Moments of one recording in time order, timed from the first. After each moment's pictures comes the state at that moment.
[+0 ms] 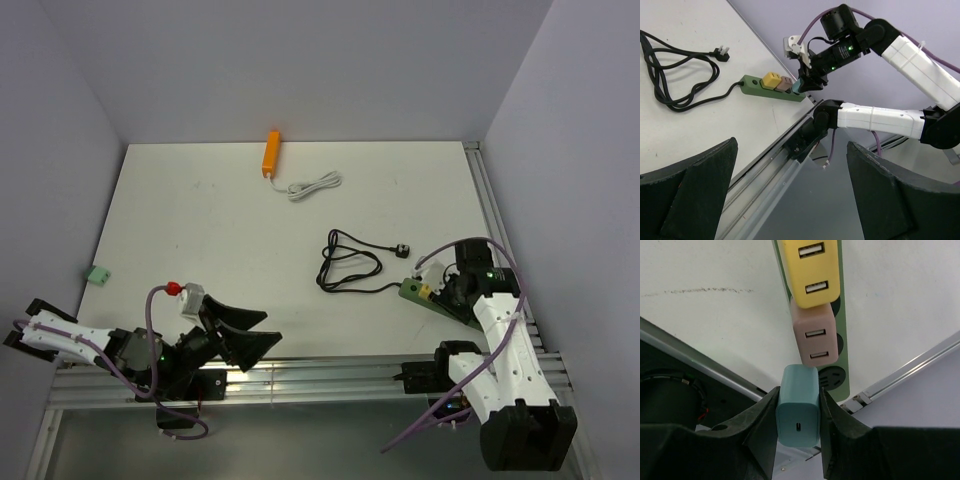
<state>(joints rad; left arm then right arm) -1.88 0.21 0.39 -0.06 -0.90 -0.64 -0.05 0.81 0.68 -1.18 0.01 -0.97</state>
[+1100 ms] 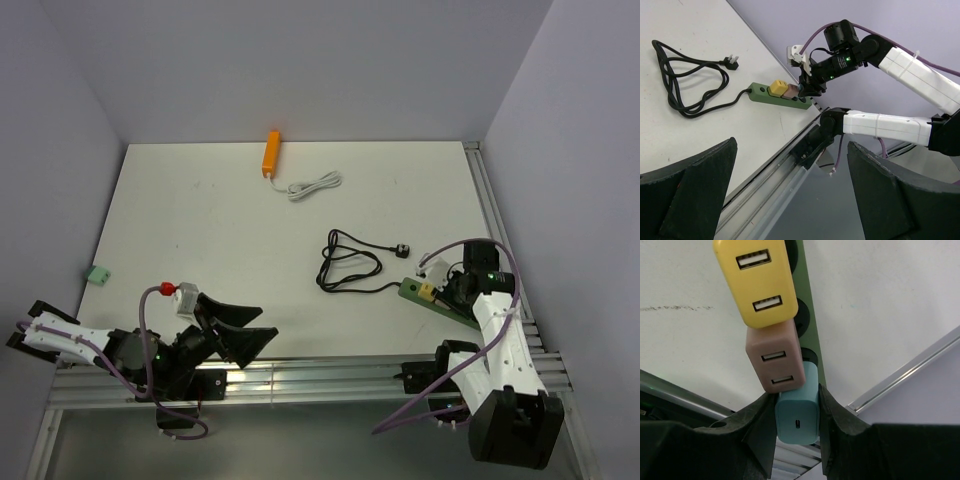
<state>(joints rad) -1.88 0.16 0.36 -0.04 -0.94 -0.60 -0.17 0.85 0.59 -0.97 -0.04 -1.09</state>
